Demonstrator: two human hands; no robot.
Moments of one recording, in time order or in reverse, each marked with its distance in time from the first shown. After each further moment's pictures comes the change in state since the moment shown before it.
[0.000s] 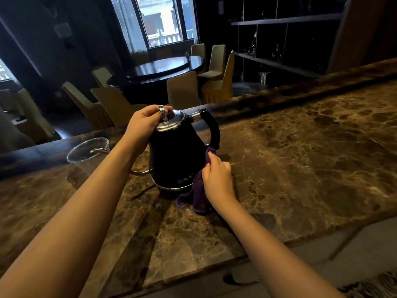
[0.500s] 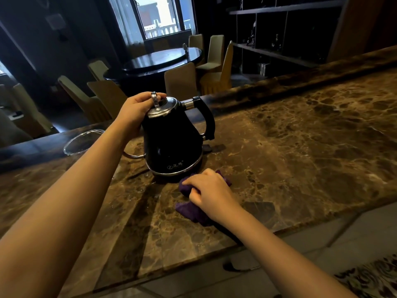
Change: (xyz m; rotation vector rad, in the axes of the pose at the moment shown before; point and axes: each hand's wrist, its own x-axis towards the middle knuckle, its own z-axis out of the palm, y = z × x) left_hand 0.016 -0.004 -0.011 -0.046 -0.041 -0.018; right_hand -0.045 -0.007 -0.021 -0.084 -0.317 -0.270
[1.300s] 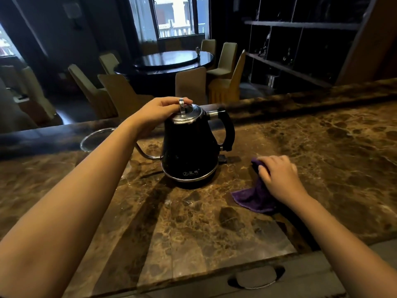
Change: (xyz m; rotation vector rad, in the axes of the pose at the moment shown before) left_hand 0.014 0.005 -0.019 0.190 -0.224 -0.023; right_hand 0.023 0.086 -0.081 -0.376 0.132 0.214
